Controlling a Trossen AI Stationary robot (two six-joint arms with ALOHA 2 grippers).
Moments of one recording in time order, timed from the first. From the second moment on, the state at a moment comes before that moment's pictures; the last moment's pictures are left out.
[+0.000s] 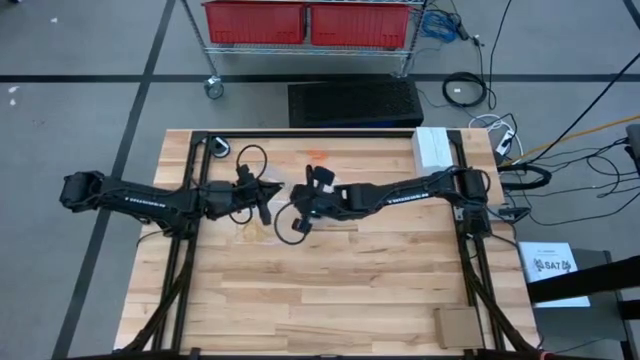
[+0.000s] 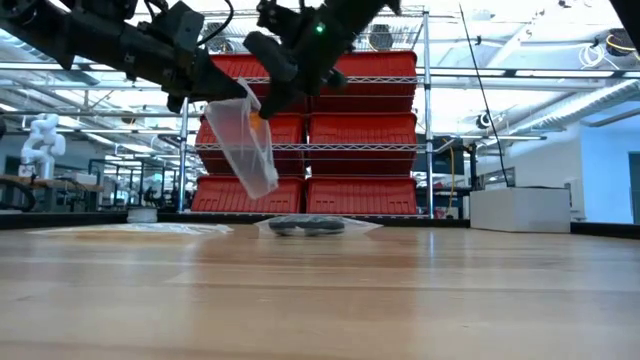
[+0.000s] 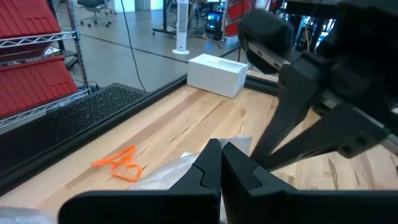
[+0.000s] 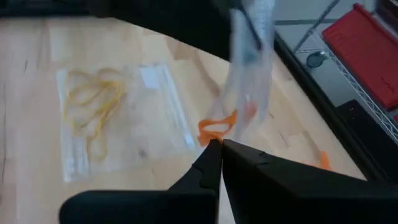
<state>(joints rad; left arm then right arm) 0.03 0.96 0.36 0.44 -0.40 -0.18 0.04 1.98 1.58 -0.31 0.50 0.15</state>
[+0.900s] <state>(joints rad) 0.03 0.96 0.37 0.44 -0.32 -0.18 0.04 1.96 1.43 -0.02 0.63 0.15</state>
